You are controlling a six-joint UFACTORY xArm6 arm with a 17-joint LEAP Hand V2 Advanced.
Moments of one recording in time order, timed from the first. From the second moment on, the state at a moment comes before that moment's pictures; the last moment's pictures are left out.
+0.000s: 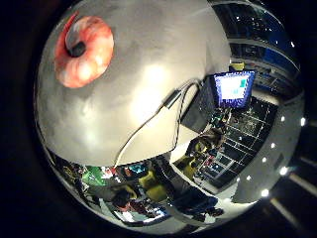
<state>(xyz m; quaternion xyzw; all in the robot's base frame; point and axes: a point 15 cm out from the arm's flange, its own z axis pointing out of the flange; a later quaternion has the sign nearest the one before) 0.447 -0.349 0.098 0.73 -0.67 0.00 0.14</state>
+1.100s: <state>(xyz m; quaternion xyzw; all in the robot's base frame) 0.449 -0.396 0.054 0.71 -0.67 -0.05 0.19</state>
